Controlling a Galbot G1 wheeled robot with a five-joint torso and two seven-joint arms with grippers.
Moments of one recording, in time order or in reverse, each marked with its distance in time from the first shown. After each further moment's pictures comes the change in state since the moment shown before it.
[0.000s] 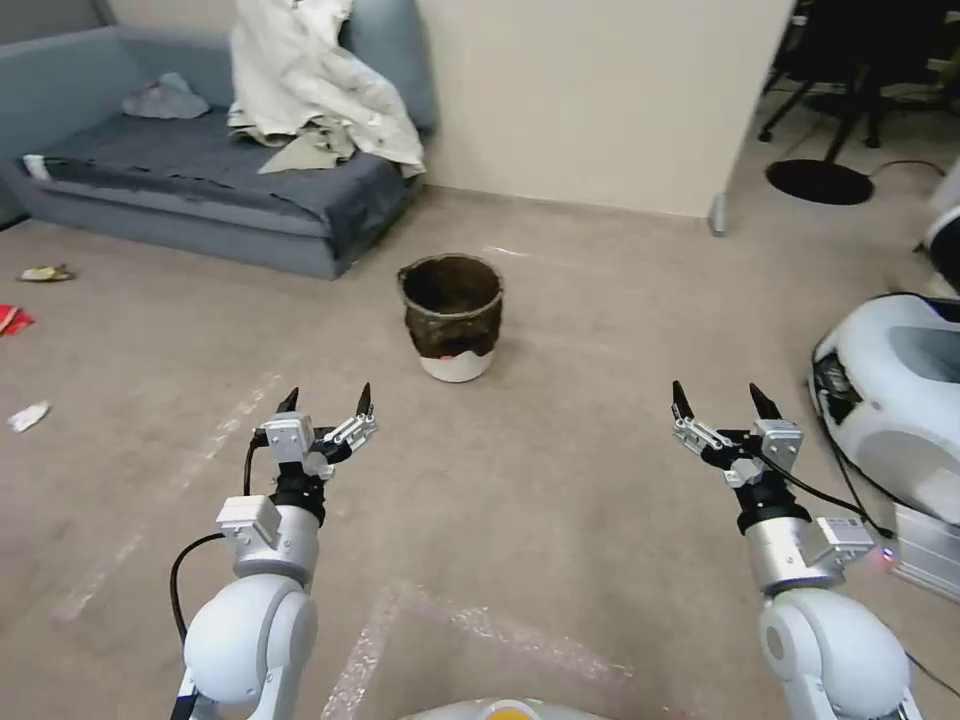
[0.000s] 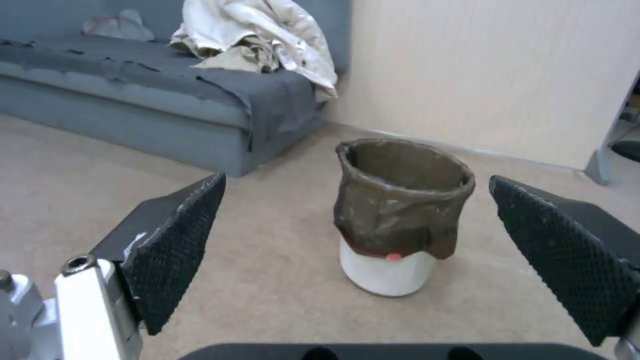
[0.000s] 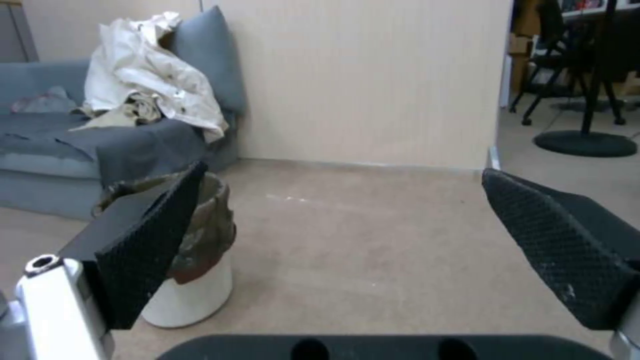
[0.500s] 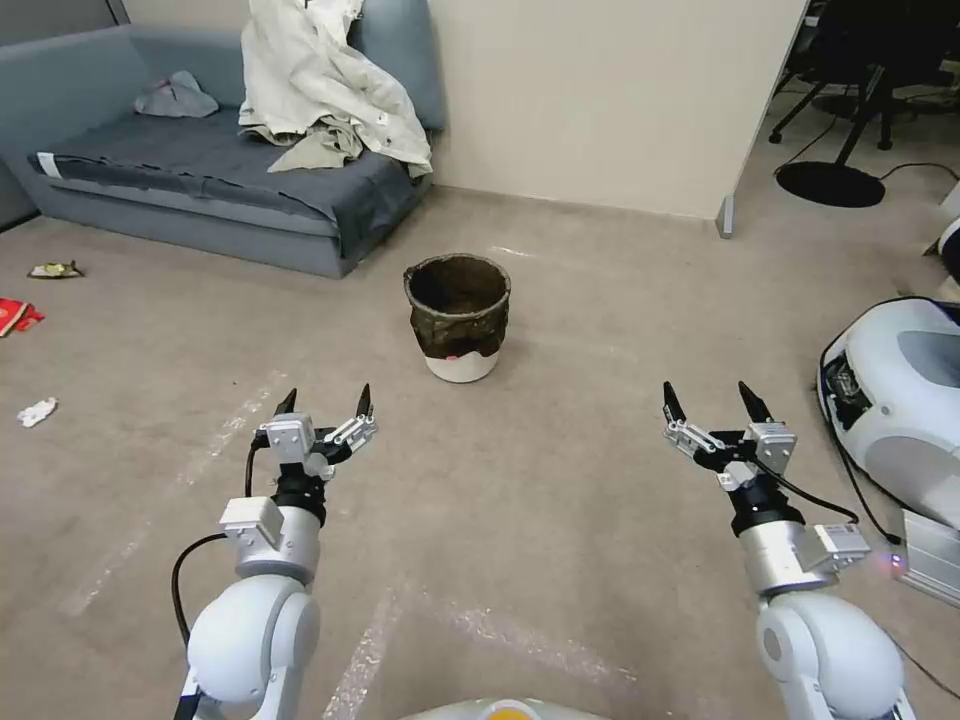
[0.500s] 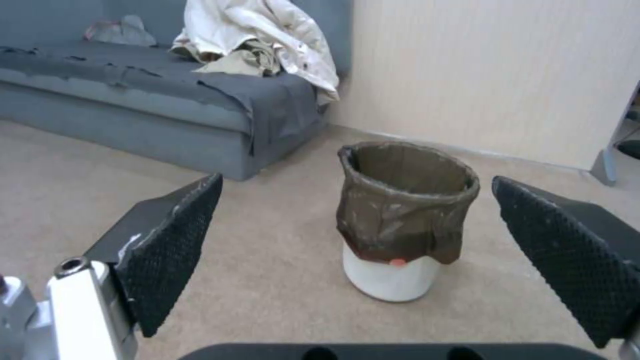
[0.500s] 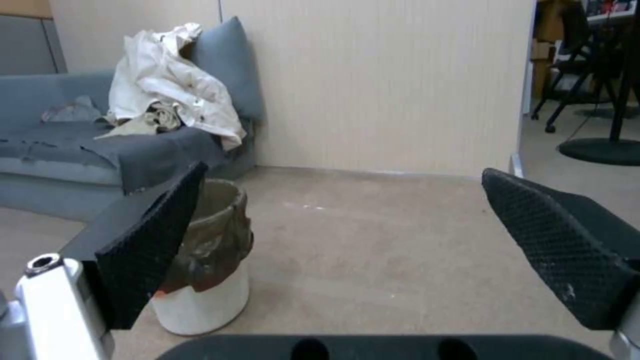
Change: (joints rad) left arm 0.002 0.000 0.001 0.000 0.013 -0.008 -0.007; right arm -0.001 0.003 -0.003 -0.014 0.014 0.034 -0.048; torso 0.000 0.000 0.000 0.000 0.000
